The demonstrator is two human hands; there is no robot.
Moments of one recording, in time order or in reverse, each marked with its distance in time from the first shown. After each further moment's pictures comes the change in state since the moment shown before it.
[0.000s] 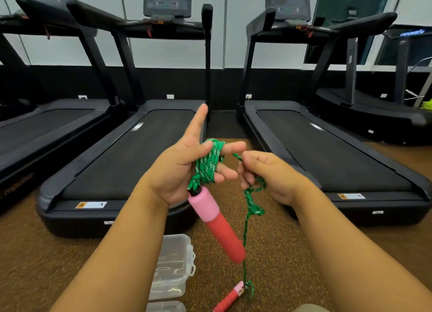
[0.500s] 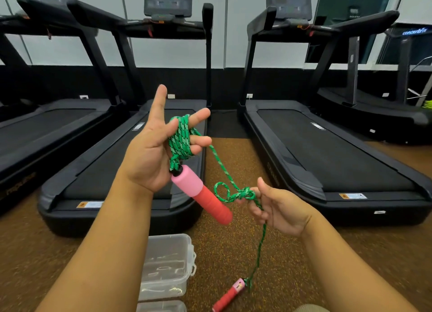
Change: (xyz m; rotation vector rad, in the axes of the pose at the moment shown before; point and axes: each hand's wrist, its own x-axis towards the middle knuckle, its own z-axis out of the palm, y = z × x) left_hand -0.005 0.024 -0.014 0.071 0.215 0.275; right_hand -0.029 0.063 -0.004 0.384 -0.175 0.264
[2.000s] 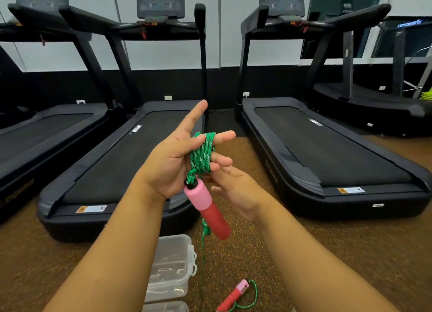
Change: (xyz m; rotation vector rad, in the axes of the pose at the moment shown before) left_hand 0.006 -0.022 0.020 -0.014 -0.195 -0.245; right_hand 0.032 -0.038 0.081 -0.081 0.198 -0.248
